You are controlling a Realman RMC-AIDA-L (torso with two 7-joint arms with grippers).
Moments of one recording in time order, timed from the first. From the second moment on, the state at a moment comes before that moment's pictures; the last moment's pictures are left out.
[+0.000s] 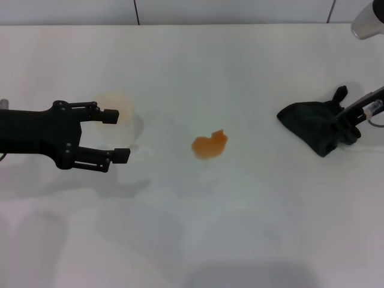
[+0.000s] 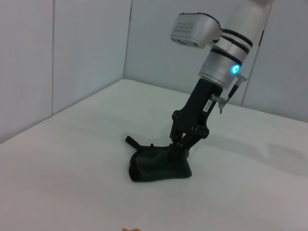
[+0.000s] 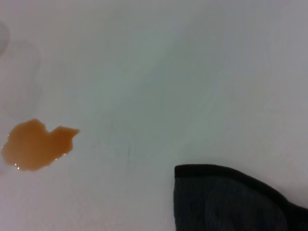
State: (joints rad) left arm -0.88 -2.04 2.85 -0.80 -0.13 2.00 -1.10; right arm 0.71 2.01 -1.14 -1.00 -2.57 -1.36 2.41
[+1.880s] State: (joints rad) left arm -0.89 -2.05 2.85 -0.81 -0.13 2.00 -1.09; right arm 0.78 2.03 -1.63 -1.03 -2.12 -1.28 2.49
